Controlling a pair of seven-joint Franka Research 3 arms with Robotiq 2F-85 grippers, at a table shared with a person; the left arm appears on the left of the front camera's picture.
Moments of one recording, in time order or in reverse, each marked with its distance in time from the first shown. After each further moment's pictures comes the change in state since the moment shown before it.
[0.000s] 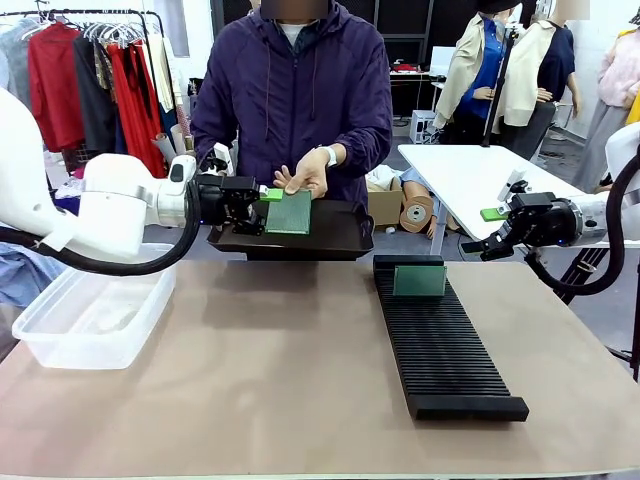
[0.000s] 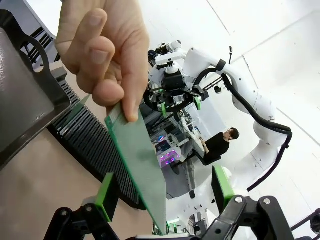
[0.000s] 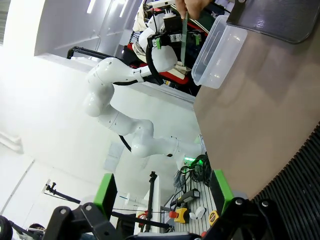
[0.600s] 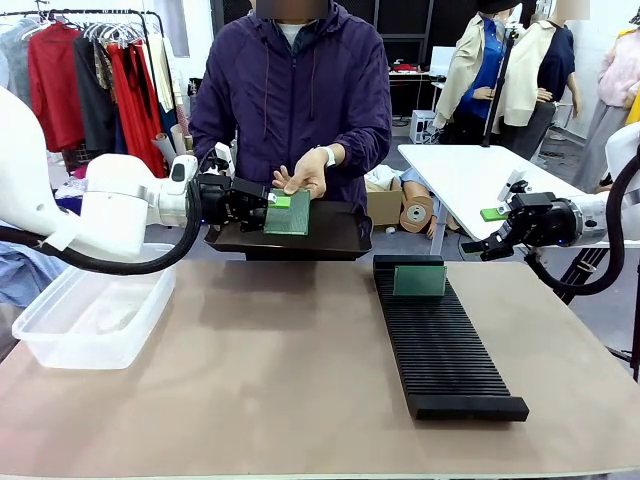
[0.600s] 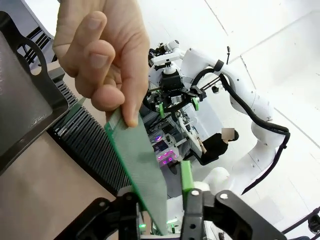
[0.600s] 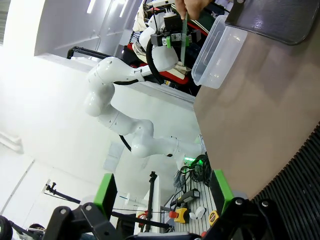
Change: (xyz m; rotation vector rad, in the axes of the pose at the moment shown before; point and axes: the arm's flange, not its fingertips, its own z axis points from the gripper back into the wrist) left arm 0.002 0.000 -0.001 -0.012 0.003 0.007; right arm 0.000 0.000 0.000 0.000 0.000 0.000
